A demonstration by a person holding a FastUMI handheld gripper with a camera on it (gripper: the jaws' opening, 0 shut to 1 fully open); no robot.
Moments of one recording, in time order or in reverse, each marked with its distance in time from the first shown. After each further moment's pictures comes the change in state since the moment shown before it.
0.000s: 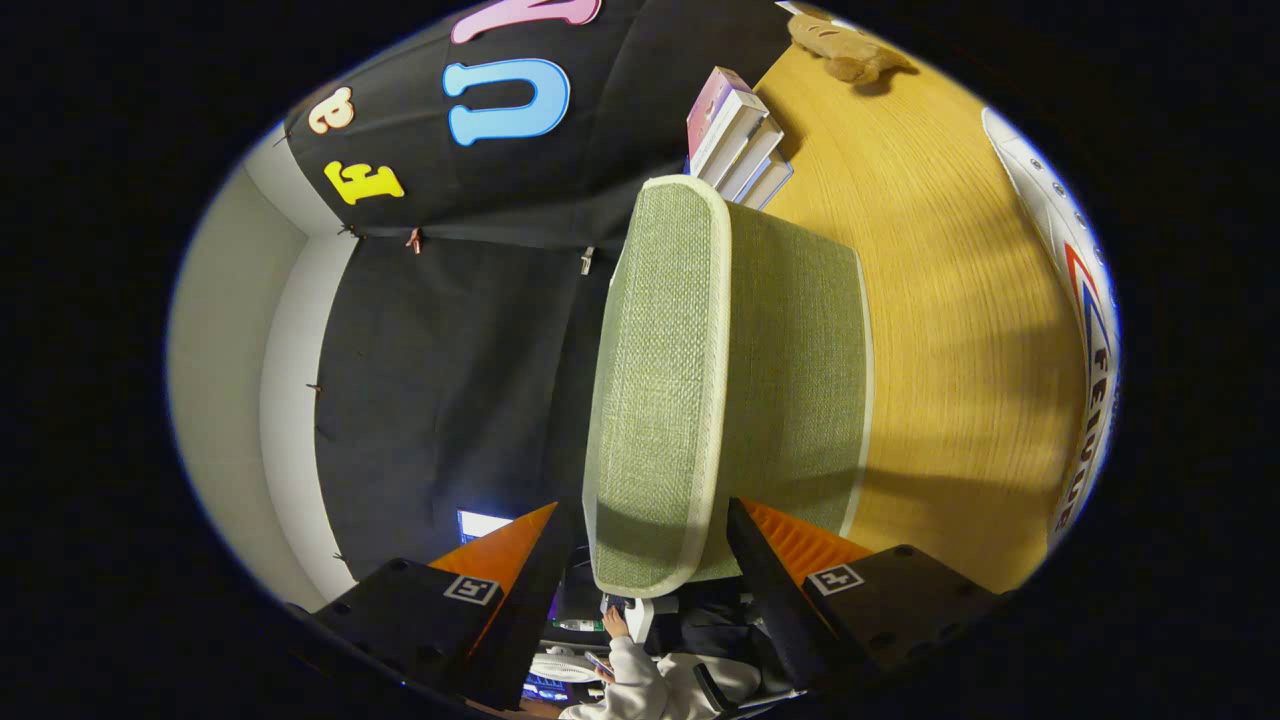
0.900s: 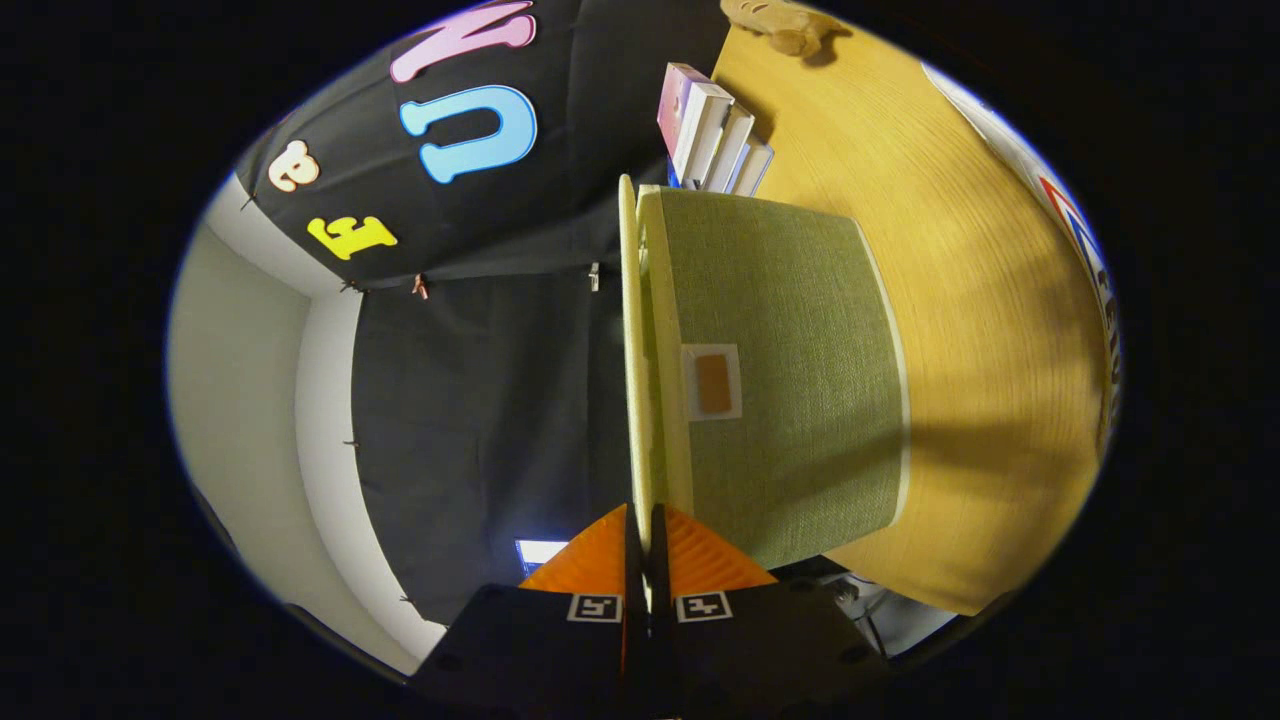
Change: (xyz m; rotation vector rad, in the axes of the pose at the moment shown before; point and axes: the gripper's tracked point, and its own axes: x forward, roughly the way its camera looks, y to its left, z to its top) arm 0.006 0.024 0.006 0.167 -0.028 0.026
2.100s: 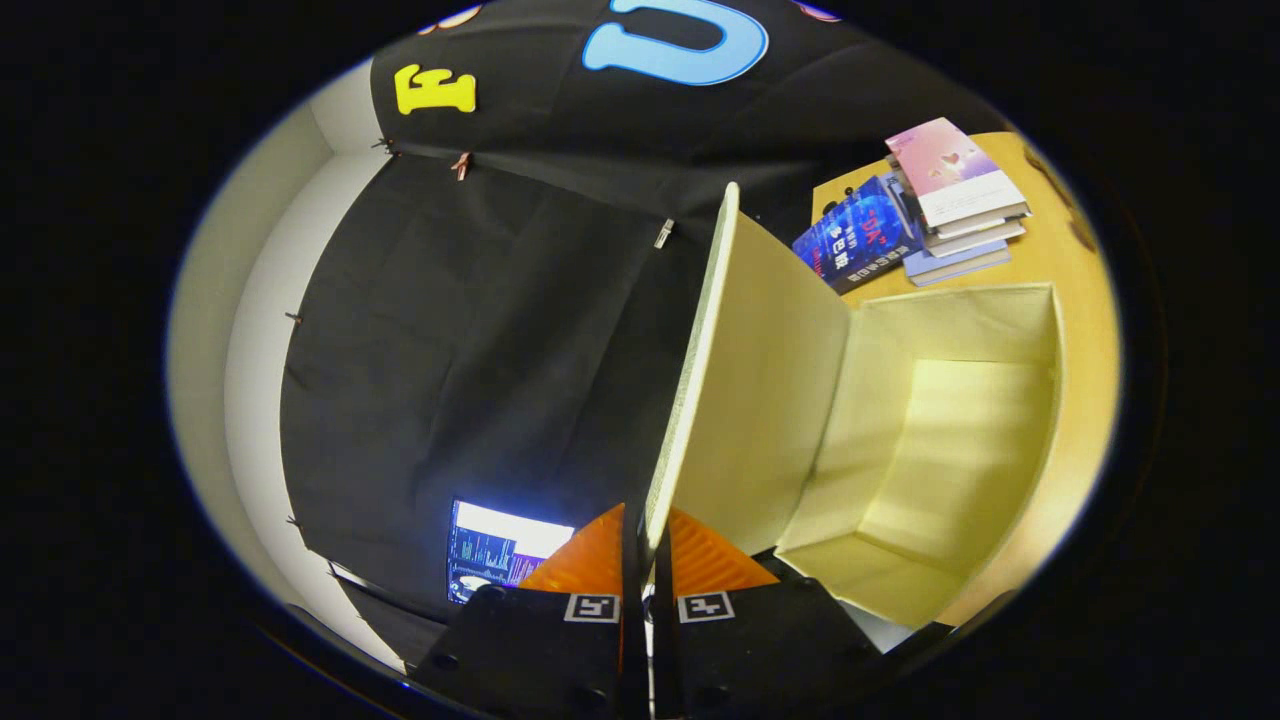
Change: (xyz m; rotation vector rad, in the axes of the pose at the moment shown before) arm 0.136 0.179 -0.040 -0.416 0.108 -0.119
